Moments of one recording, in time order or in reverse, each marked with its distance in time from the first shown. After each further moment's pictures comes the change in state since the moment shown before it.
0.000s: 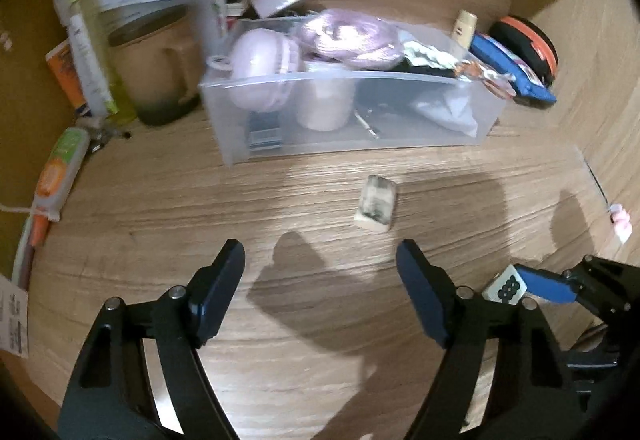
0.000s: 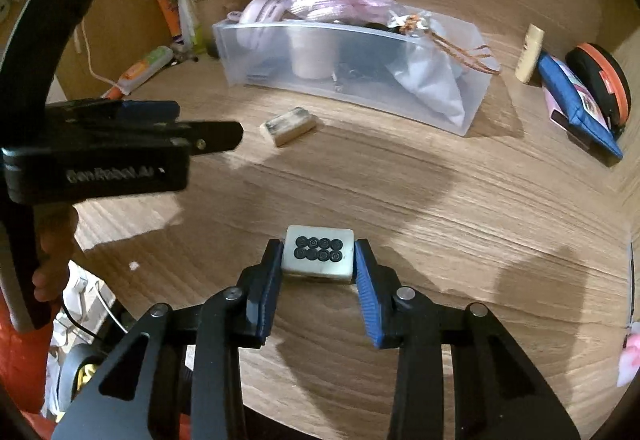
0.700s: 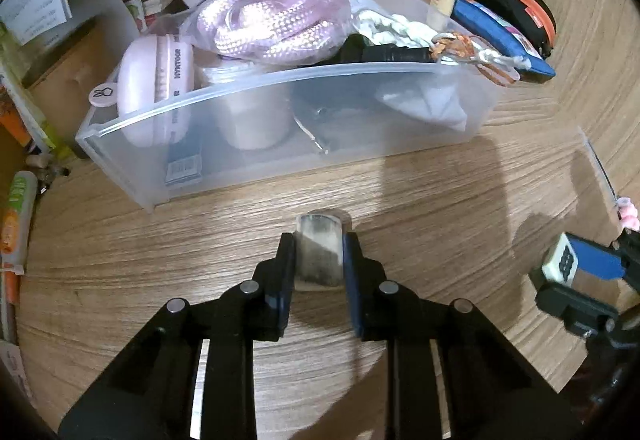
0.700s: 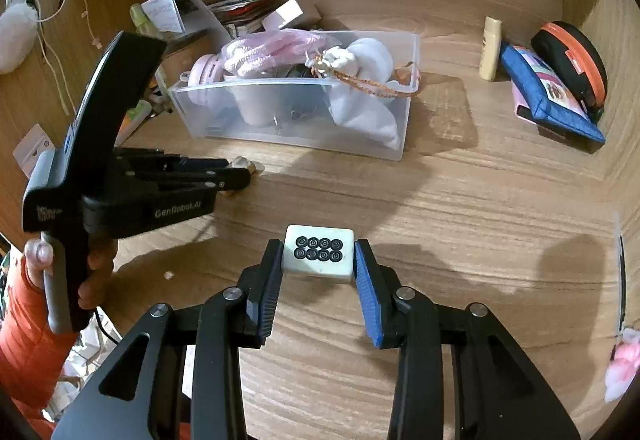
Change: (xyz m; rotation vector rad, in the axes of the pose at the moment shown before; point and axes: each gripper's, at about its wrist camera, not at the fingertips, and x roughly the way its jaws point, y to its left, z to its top) left arm 0.047 -0.031 0.032 0.083 0.094 -0.033; right arm -0.020 -0.051 0.022 0.108 -0.065 0.034
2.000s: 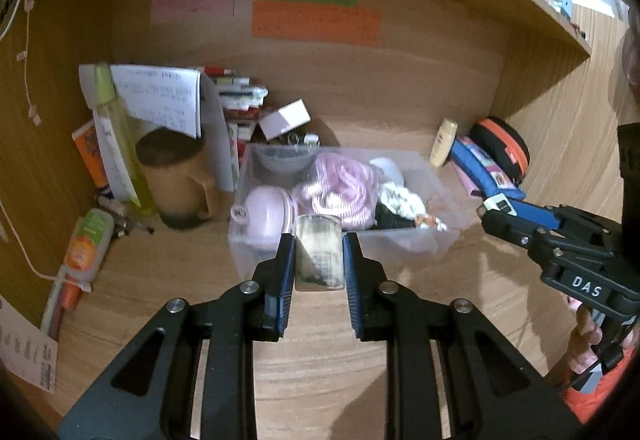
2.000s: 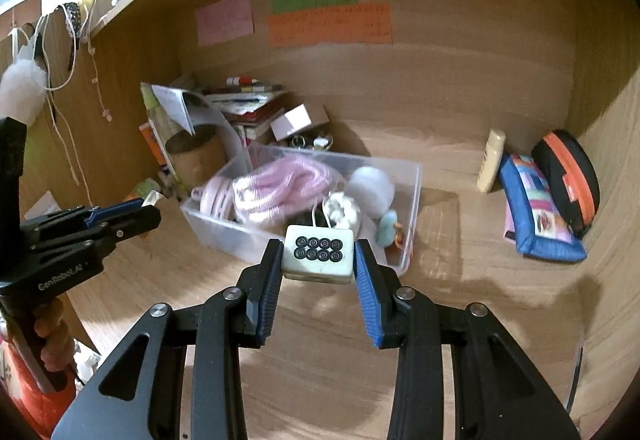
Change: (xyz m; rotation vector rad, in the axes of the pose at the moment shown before) left arm -0.128 0.037 0.015 -0.146 -0.364 0.000; right arm -0.037 0.010 0.091 -0.056 -0.203 -0.016
